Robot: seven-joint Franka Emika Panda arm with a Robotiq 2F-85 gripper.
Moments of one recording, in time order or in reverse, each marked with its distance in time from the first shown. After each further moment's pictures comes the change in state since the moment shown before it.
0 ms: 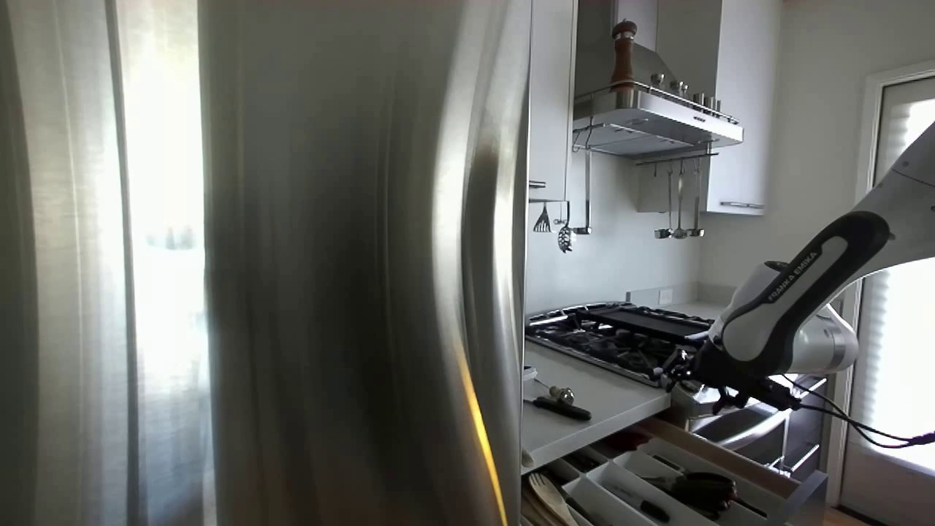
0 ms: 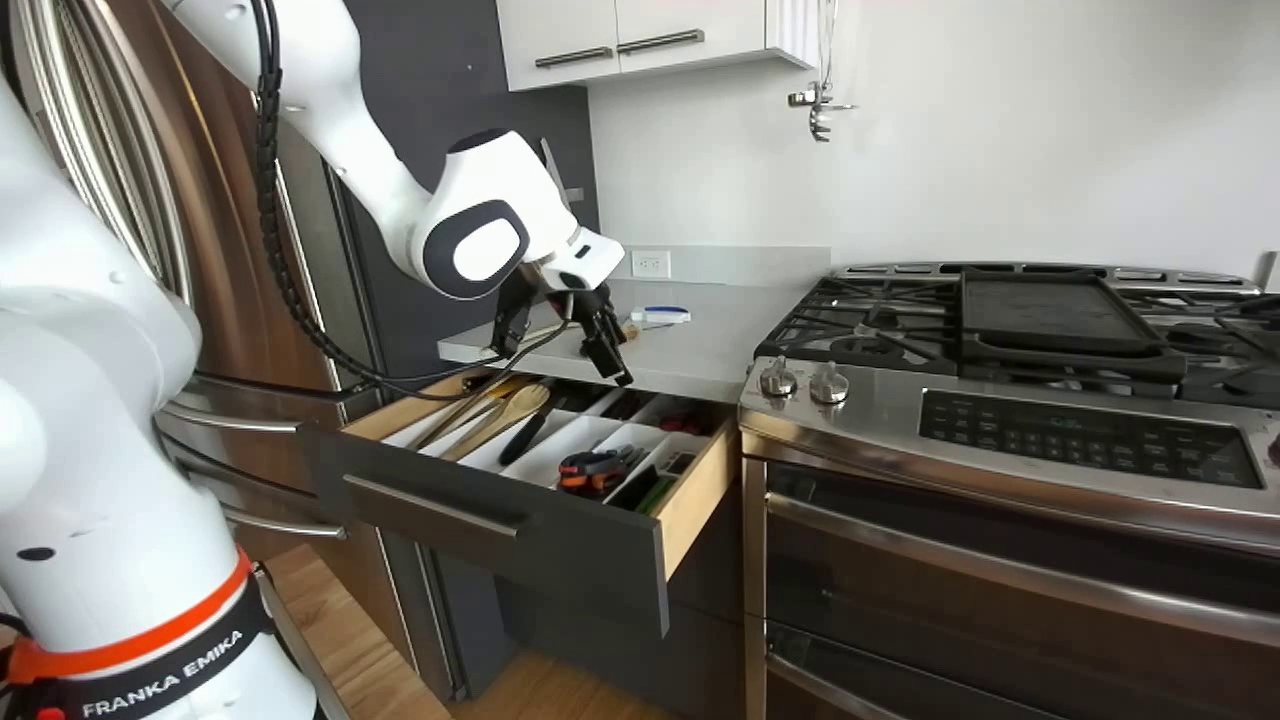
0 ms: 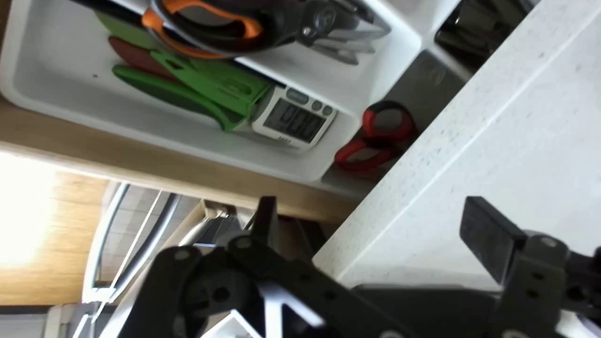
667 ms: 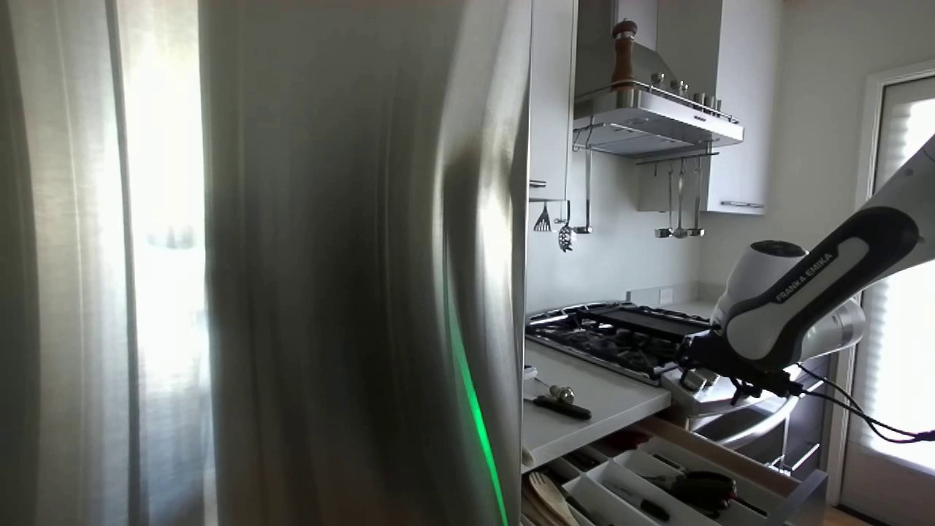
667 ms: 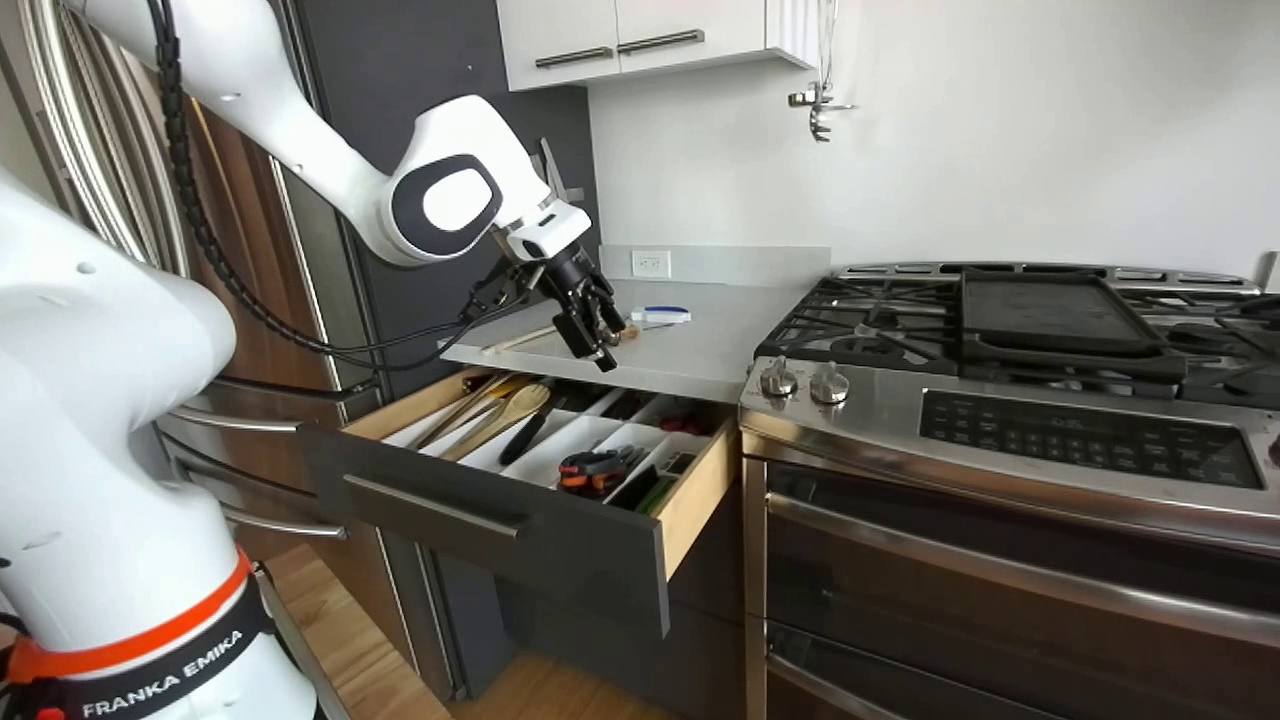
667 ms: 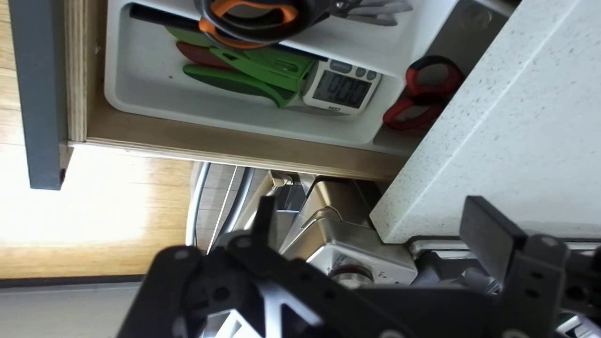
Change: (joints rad) arm -0.270 -0.257 0.311 -0.017 -0.030 -0.216 0.306
